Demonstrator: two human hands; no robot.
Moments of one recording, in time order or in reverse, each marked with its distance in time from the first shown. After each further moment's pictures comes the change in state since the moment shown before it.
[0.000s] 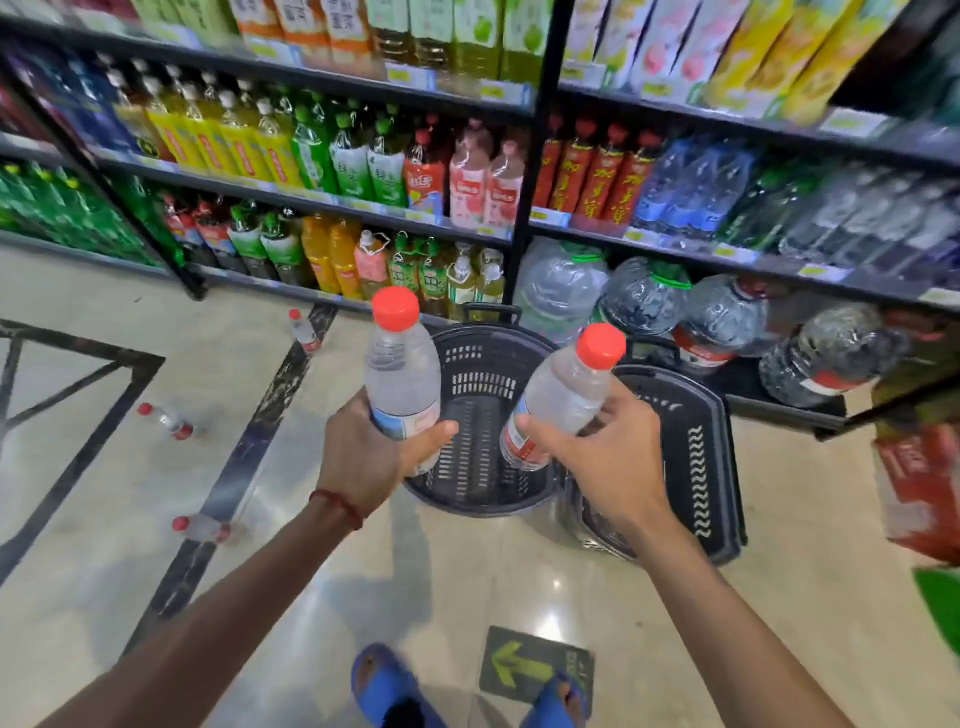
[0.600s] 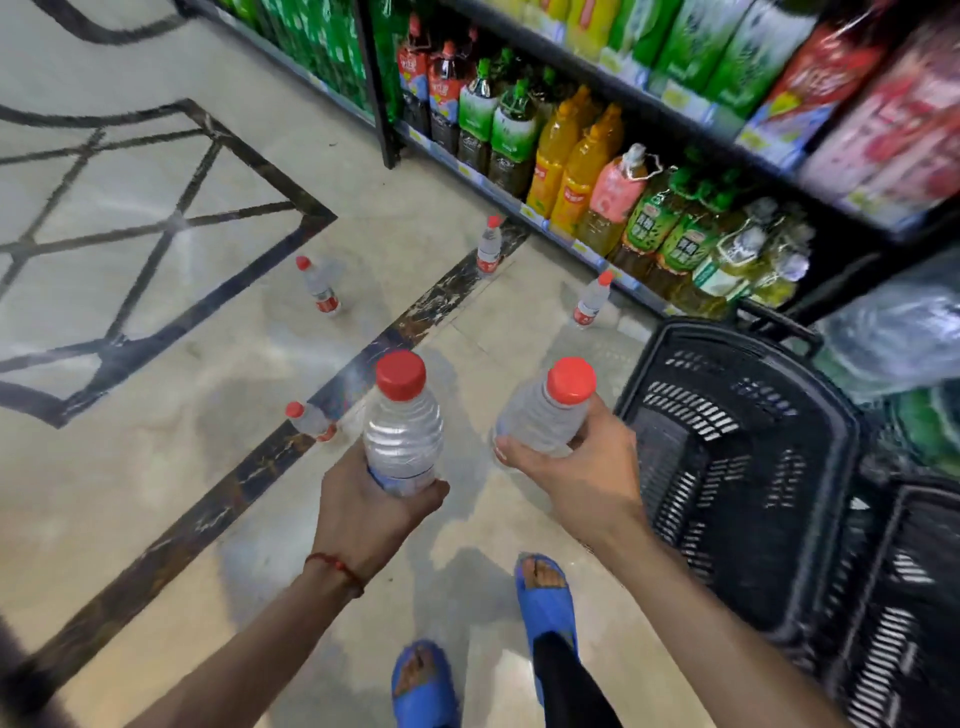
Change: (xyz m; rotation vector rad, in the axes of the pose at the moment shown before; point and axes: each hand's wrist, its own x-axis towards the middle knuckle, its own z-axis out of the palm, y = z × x) left_hand 0.040 -0.332 -0.105 -0.036 0.382 -0.410; right_hand 0.072 0.185 0.378 -0.058 -0.534 -0.007
